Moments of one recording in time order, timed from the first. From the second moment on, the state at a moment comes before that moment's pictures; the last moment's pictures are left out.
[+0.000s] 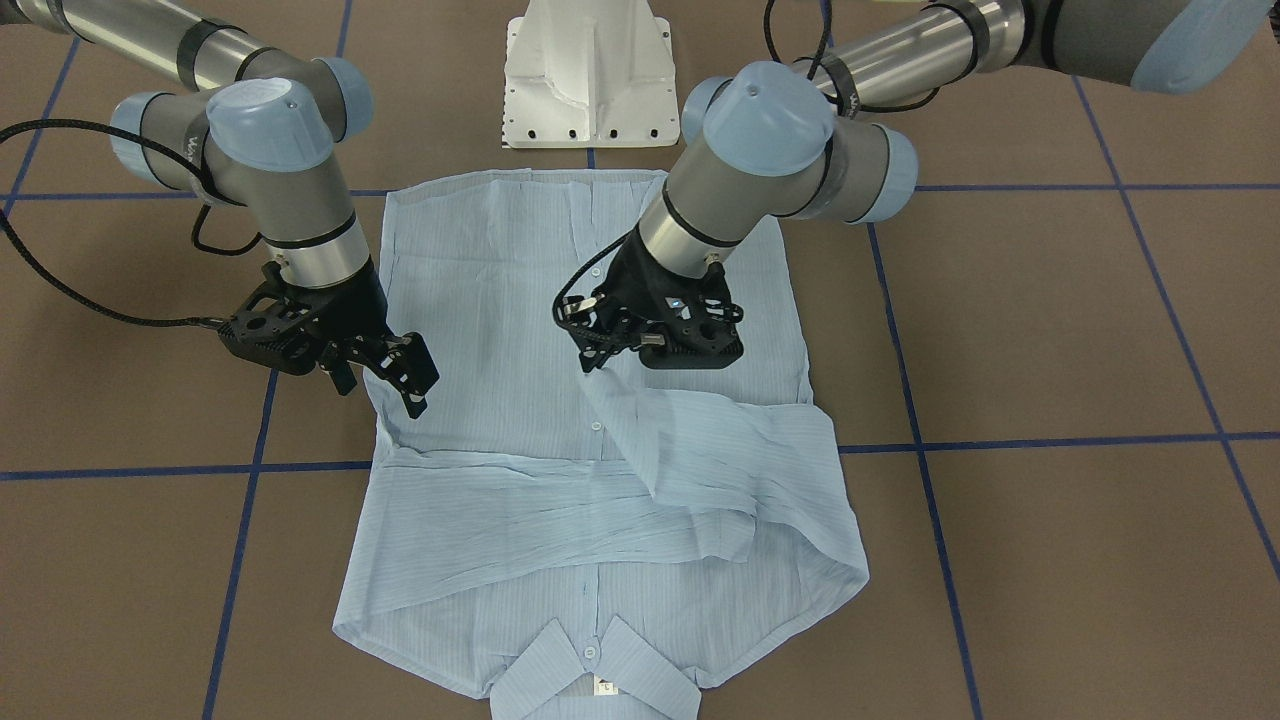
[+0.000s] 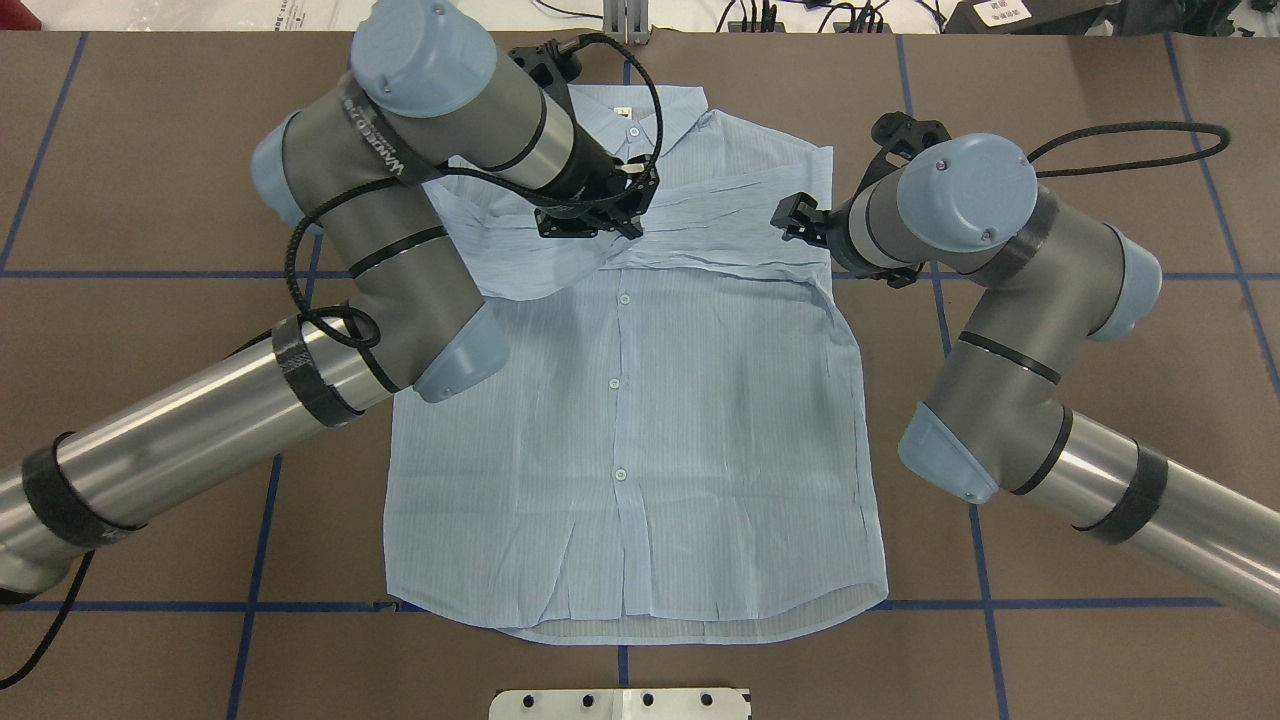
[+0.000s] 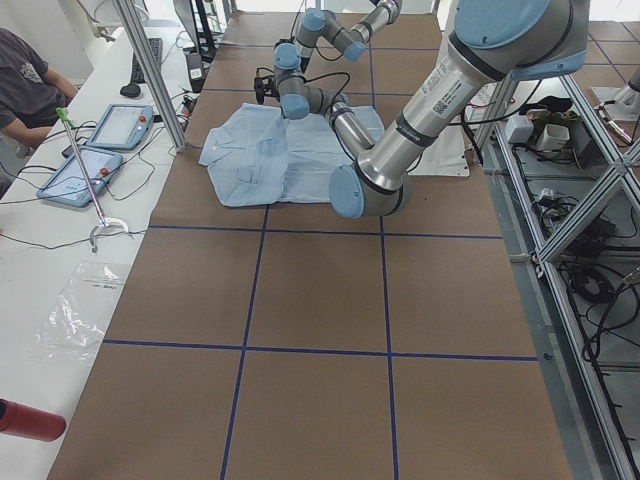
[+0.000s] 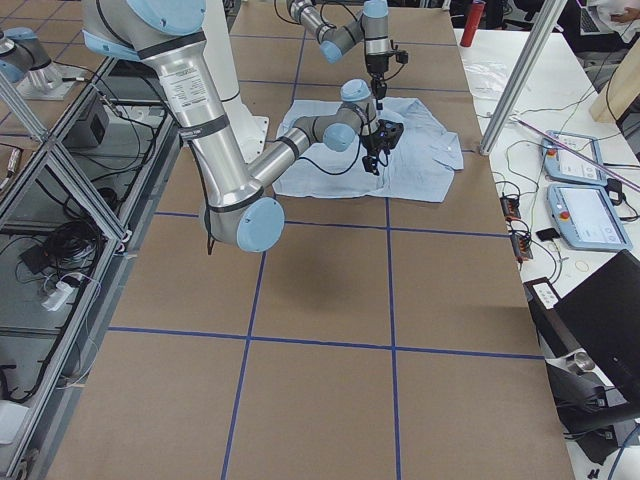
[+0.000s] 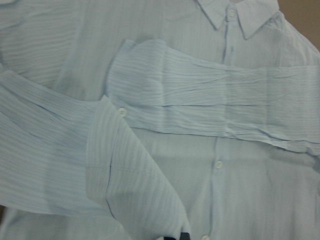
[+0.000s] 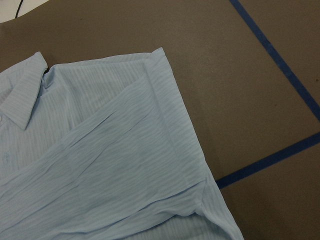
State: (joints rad) left arm -0.71 -2.46 -1.39 -2.07 -2.07 -1.53; right arm 0.70 -1.11 1.72 -1.30 1.72 1.56
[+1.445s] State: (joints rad) left arm -0.64 -2.47 -1.49 -2.13 -1.95 -1.65; right arm 0.46 -1.24 1.92 -1.30 1.58 1.78
